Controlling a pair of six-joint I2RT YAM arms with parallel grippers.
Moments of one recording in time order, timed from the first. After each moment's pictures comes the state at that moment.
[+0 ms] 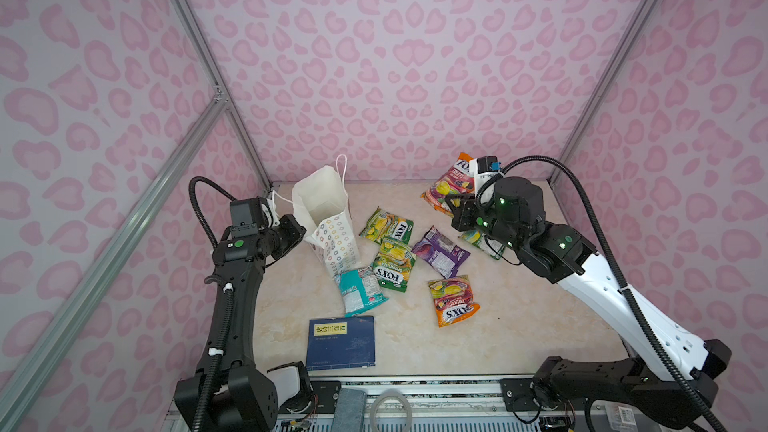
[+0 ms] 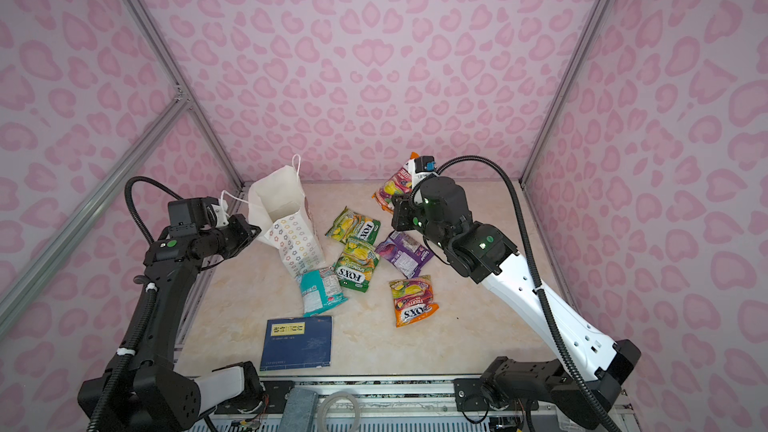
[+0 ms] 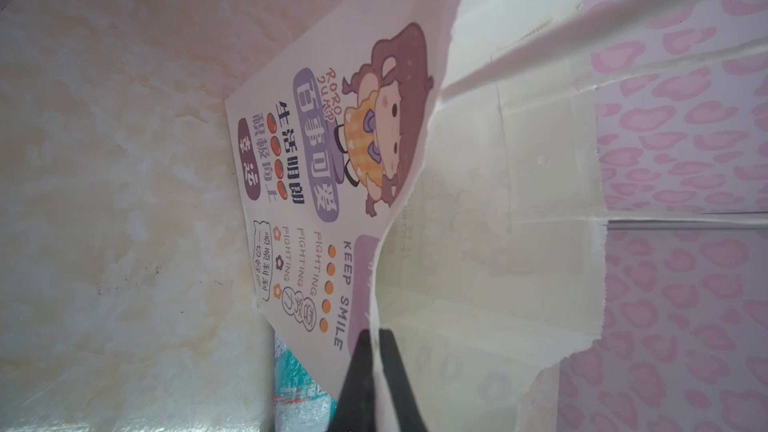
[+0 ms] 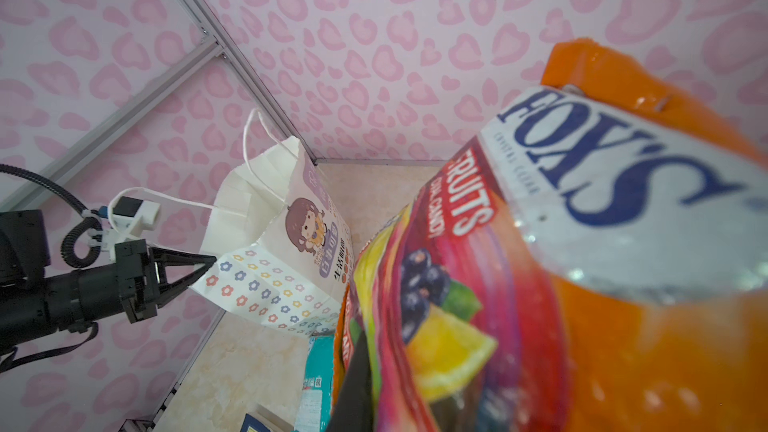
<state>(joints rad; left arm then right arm) 0.20 1.22 1.17 -0.74 0.44 -0.55 0.72 1.30 1.52 -0.56 0.15 0.45</state>
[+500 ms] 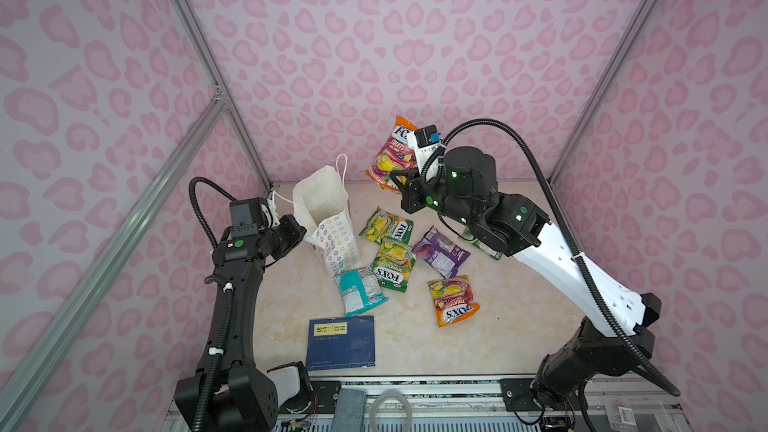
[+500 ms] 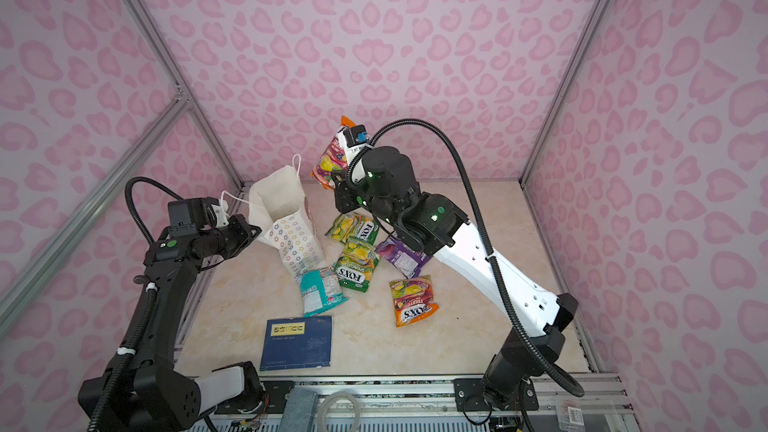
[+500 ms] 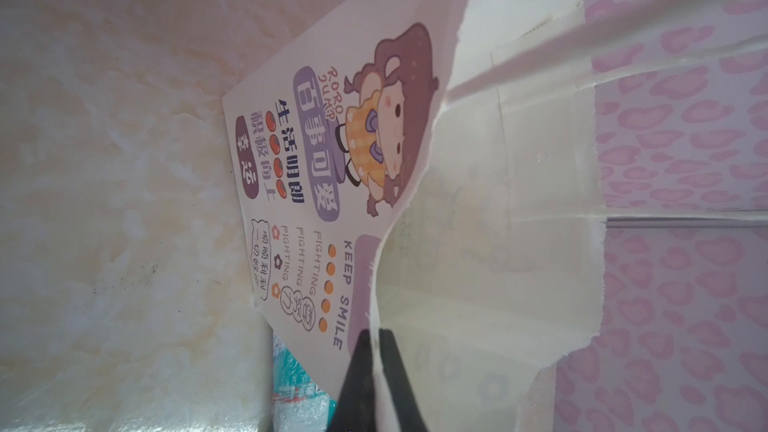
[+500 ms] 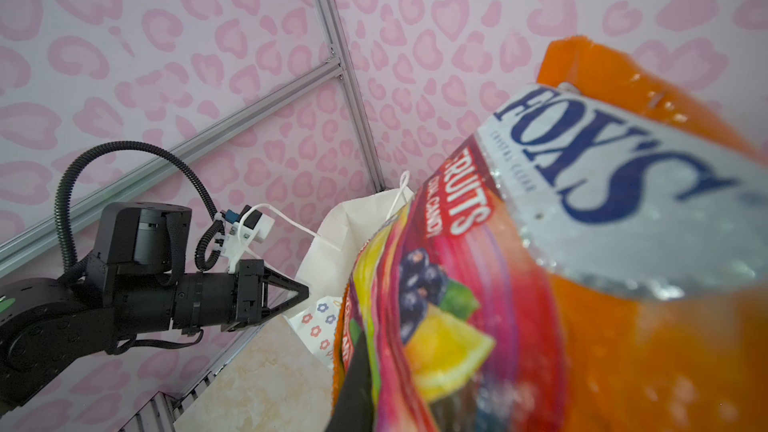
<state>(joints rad) 0.20 1.22 1.17 -0.74 0.45 -0.55 0.93 1.67 2.06 -0.60 0.14 0.27</state>
